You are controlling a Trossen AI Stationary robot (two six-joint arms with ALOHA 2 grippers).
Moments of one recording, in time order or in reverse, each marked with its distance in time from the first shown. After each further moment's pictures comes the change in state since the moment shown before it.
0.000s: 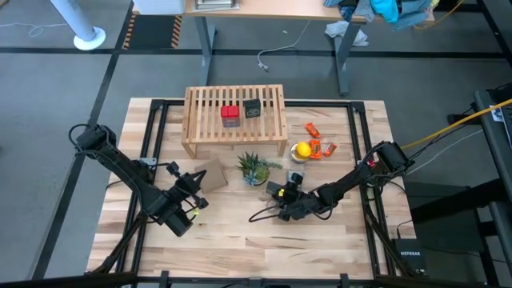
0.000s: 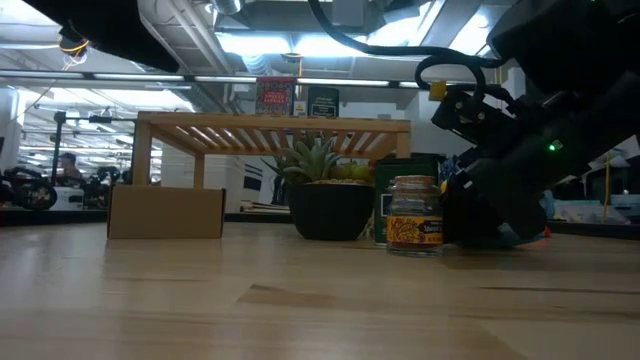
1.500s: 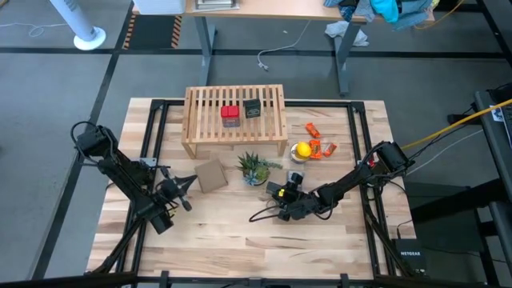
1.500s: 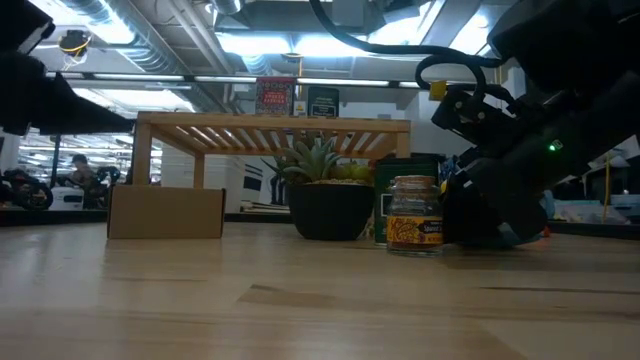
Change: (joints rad) left arm -0.218 0.013 -0.472 0.339 -0.185 -0.356; right arm -0.001 0.000 -0.001 0.017 0.013 -0.003
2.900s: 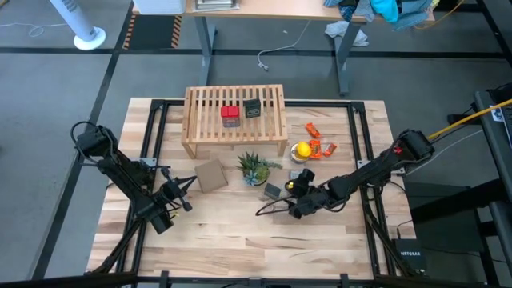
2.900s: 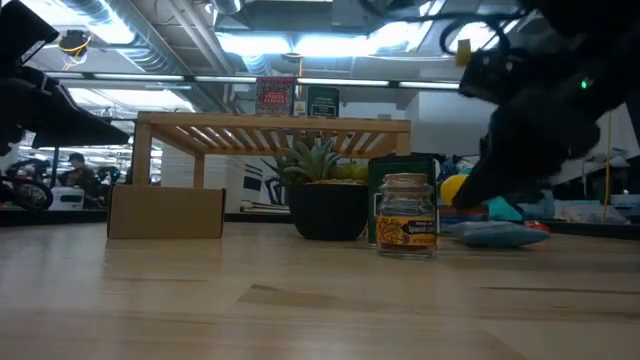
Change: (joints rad) left arm 0.000 0.000 0.000 0.000 0.075 0.148; right arm 0.002 -0.298 -0.003 -0.436 -0.116 0.170
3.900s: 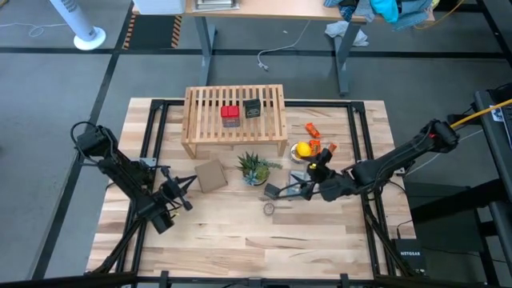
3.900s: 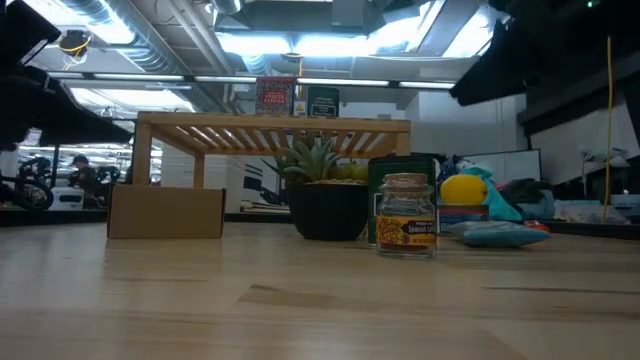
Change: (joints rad) left arm 0.020 0.000 0.000 0.007 -0.023 -0.021; right arm -0.002 -0.413 0.000 -0.202 0.291 -0.135
